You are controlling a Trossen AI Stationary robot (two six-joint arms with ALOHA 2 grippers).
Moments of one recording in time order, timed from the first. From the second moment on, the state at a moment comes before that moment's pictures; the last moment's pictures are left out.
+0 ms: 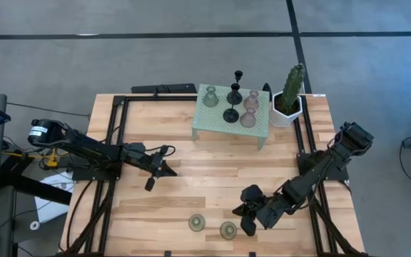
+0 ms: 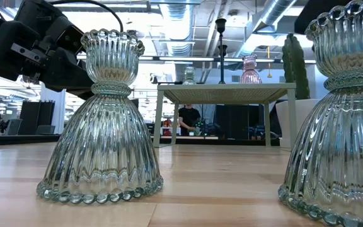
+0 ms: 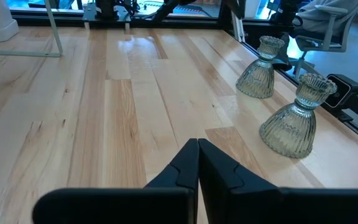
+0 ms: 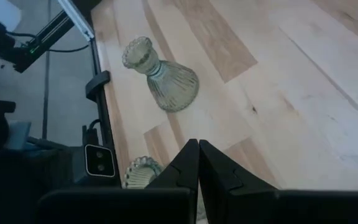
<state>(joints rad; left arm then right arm) -0.08 1.02 0.12 0.78 0.23 0.02 0.71 1.58 0.94 -0.14 0.45 1.09</state>
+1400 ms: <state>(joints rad) -0.08 1.02 0.12 0.78 0.23 0.02 0.73 1.75 1.23 -0.45 0.16 1.36</state>
